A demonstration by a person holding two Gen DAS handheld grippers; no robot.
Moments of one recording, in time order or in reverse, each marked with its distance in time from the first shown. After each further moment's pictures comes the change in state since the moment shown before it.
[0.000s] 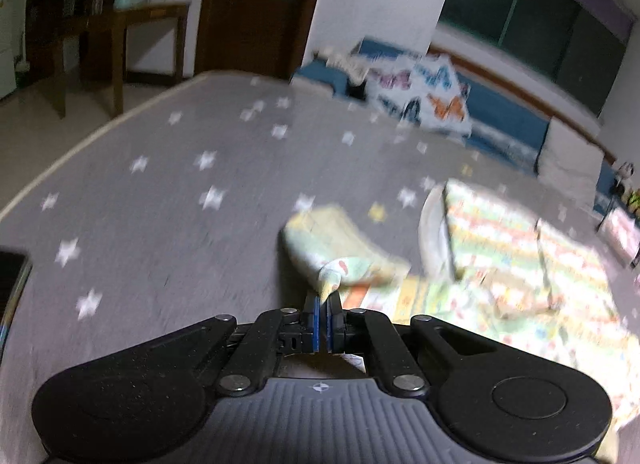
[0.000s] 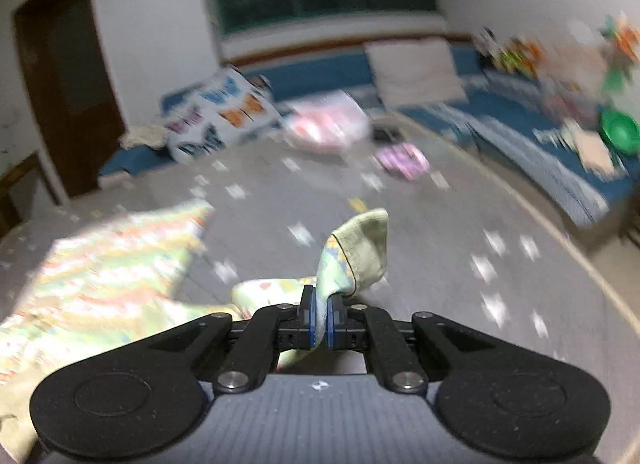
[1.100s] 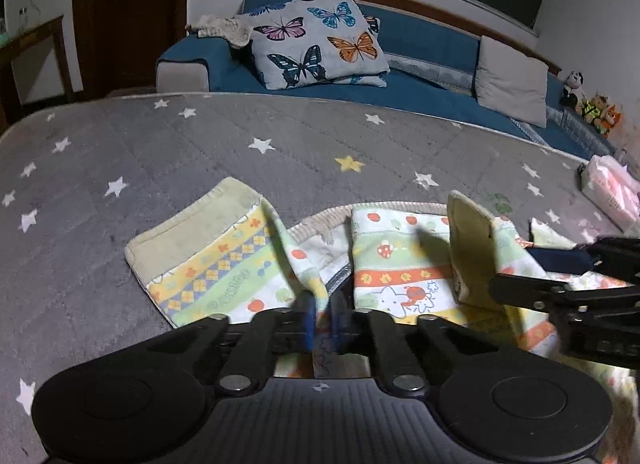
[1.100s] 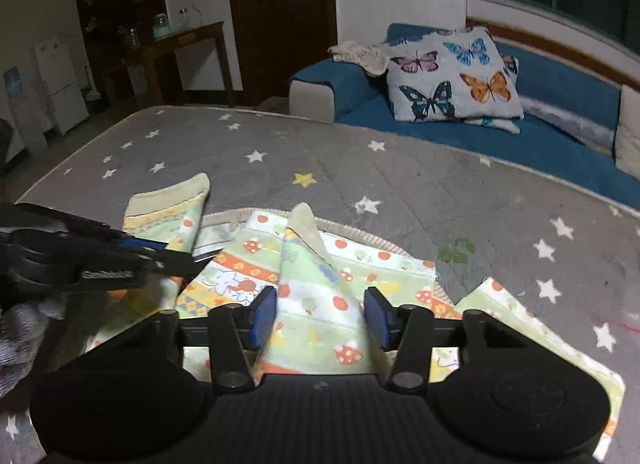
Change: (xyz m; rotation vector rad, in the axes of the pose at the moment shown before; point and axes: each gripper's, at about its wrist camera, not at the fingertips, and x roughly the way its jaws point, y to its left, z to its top) left arm 0.178 -0.166 0.092 0.246 0.123 -0.155; right arm 0.187 0.314 0.077 -0.525 0.157 0.462
